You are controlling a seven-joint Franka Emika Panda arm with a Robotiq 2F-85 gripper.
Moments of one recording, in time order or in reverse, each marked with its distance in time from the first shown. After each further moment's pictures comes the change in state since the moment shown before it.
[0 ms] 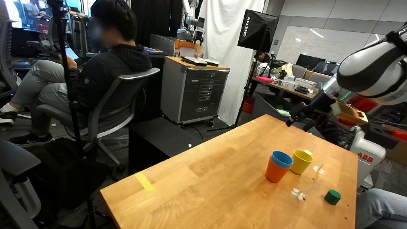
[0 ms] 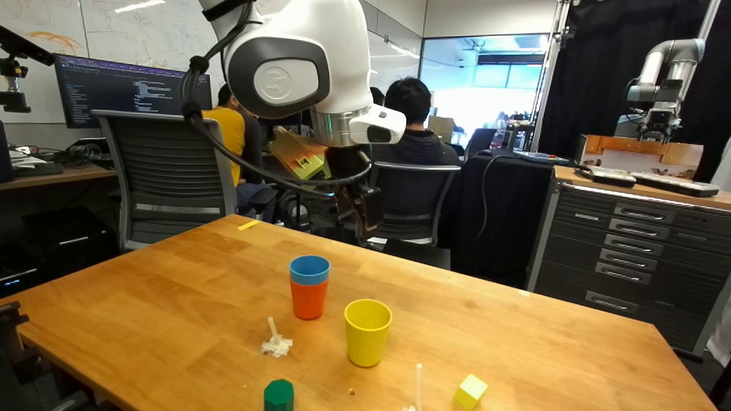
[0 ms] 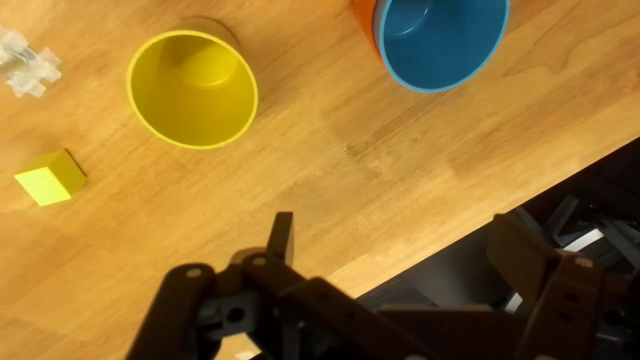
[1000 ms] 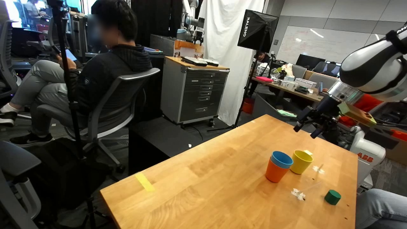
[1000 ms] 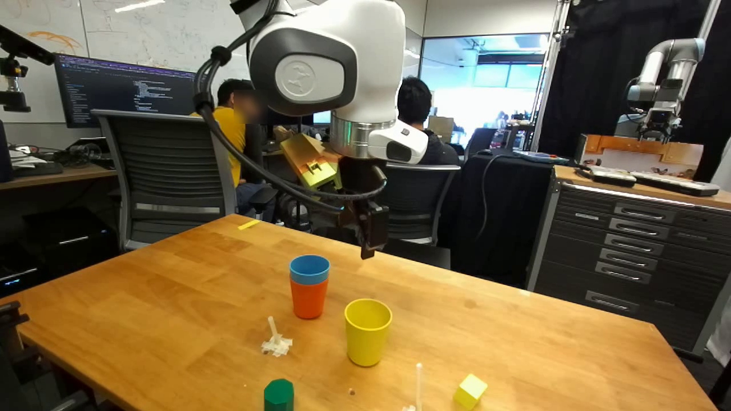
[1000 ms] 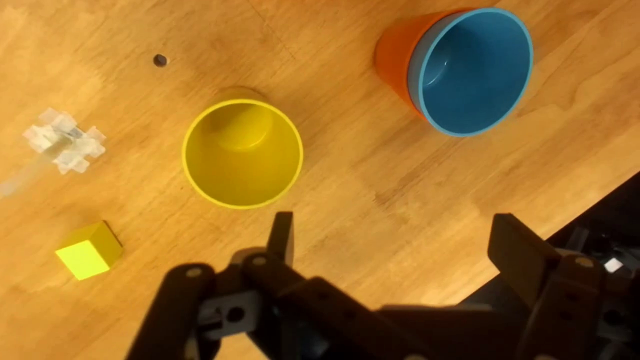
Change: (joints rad) arm -0.060 0.016 -0.018 0.050 0.049 -0.199 -0.040
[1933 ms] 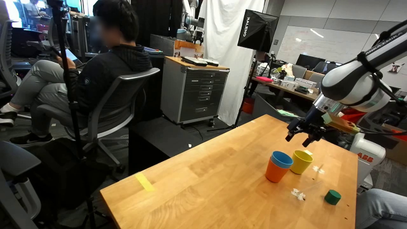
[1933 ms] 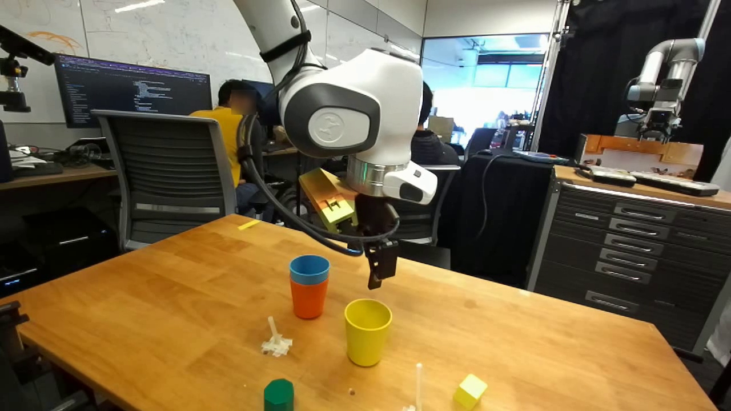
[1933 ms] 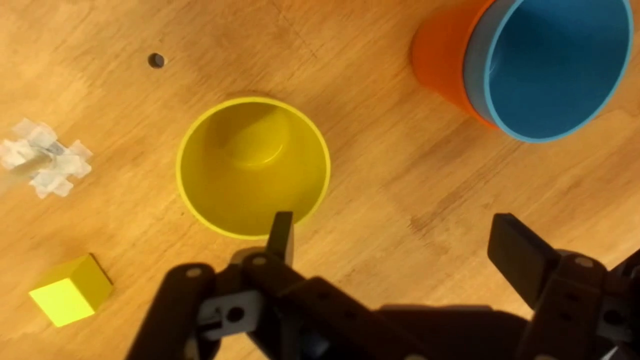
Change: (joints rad) arm 0.017 0.179 -0.029 0.141 -0.042 -0.032 0.044
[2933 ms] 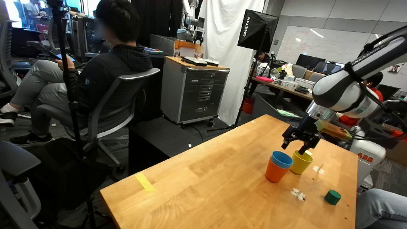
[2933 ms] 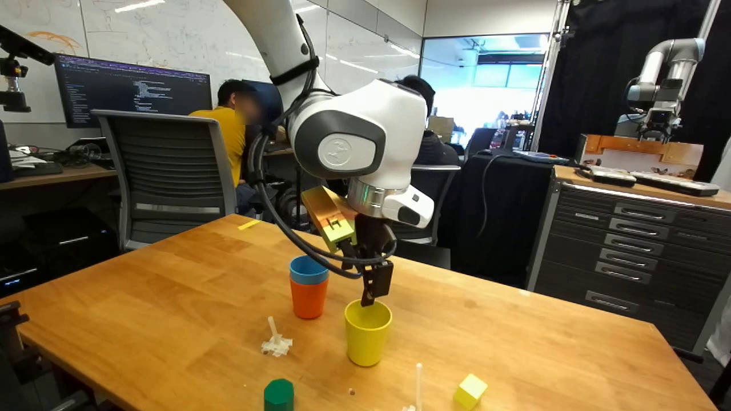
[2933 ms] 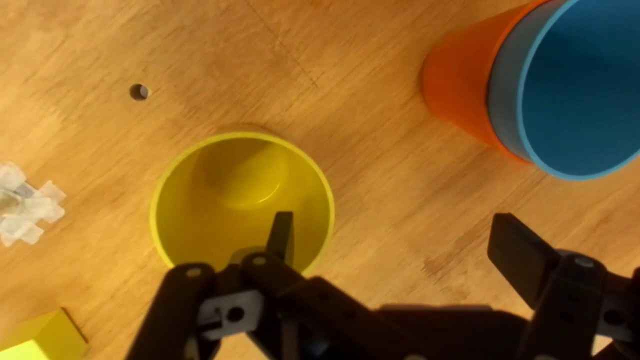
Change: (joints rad) arm 0.012 0.092 -0.008 0.071 -0.005 -0.055 0.018
